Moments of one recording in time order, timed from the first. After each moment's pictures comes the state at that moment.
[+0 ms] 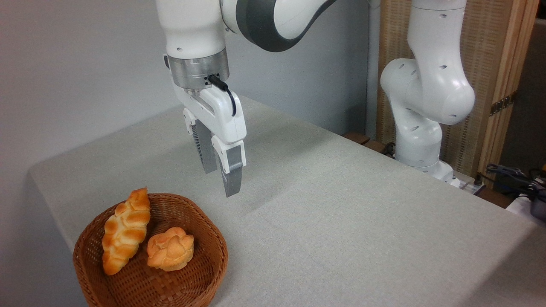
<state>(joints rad) -0.26 -0.07 0.16 -1.89 -0.05 1.86 0.81</state>
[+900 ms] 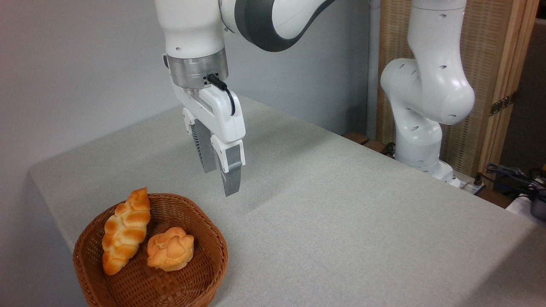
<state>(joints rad) -0.27 -0.07 0.16 -1.89 -0.05 1.86 0.80</state>
